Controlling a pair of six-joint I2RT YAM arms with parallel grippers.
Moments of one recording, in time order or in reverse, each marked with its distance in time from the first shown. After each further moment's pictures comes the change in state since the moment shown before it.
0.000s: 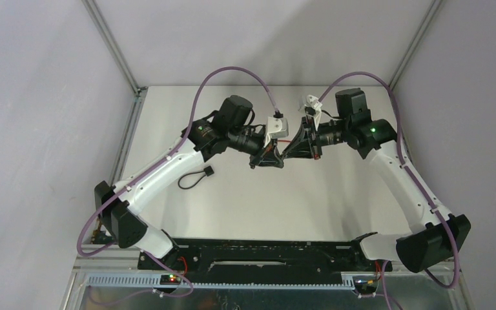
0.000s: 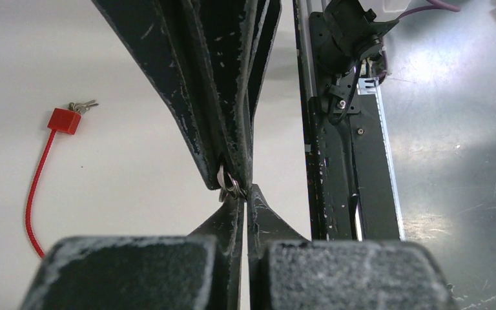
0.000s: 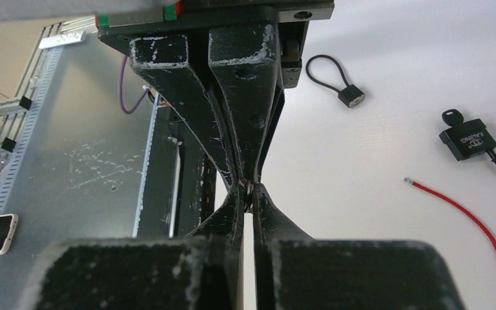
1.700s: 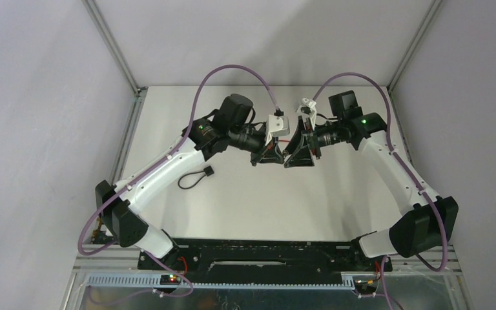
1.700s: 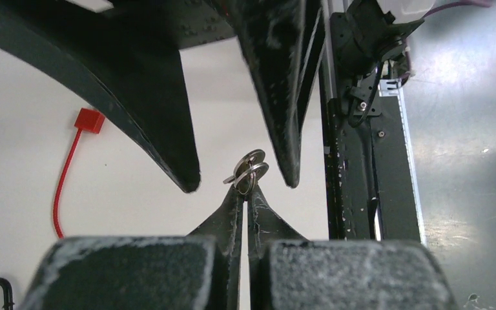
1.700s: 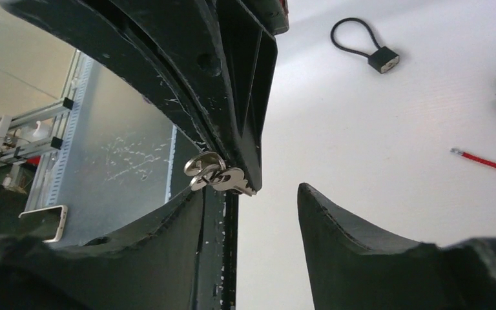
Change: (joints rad) left arm -0.001 0.013 0.013 0.013 -0.055 0.017; right arm -0.039 0.107 0.011 -0.143 -0.050 -0.069
